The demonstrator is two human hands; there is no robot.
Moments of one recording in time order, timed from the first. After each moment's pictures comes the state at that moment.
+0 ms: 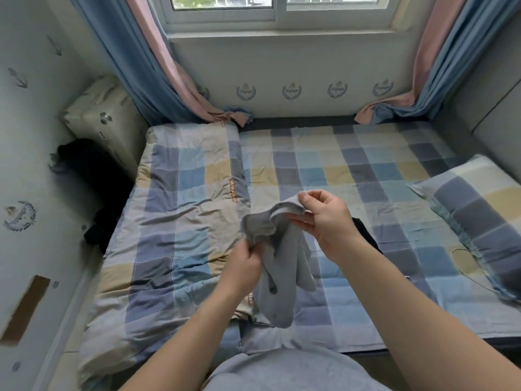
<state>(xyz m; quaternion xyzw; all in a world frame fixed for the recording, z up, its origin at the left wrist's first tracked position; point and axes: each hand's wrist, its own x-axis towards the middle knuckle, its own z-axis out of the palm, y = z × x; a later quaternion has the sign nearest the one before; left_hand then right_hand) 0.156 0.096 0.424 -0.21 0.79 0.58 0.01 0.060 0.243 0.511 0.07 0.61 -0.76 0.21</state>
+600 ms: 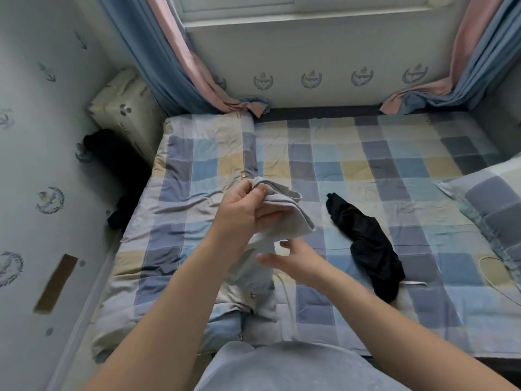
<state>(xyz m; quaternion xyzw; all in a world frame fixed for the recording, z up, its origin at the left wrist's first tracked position) 0.105 0.131 0.540 -0.19 0.54 0.82 -0.06 0.072 0.268 0.444 -0.19 0.73 -0.53 0.39</state>
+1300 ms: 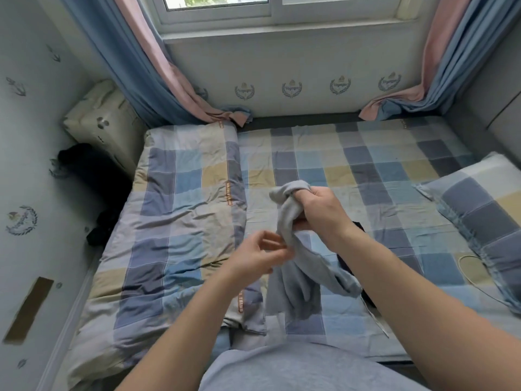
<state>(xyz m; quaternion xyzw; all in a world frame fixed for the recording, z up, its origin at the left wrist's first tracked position) 0.088 0.150 0.460 -0.20 0.73 0.64 0.16 -0.015 0.288 0.512 -0.02 0.74 -0.63 0.24</state>
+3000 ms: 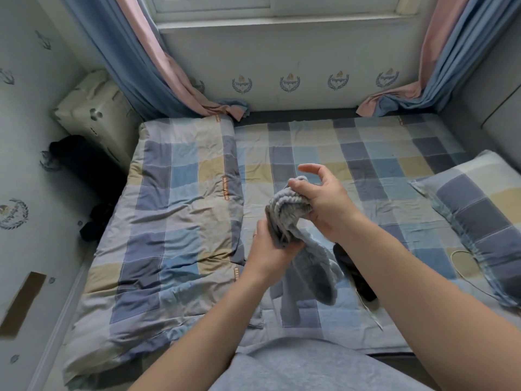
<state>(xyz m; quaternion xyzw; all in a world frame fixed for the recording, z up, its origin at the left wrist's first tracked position) 0.079 0.186 0.440 -0.17 0.72 0.67 -0.02 -0.016 0.287 0.520 0.03 0.63 -0.74 0.26</state>
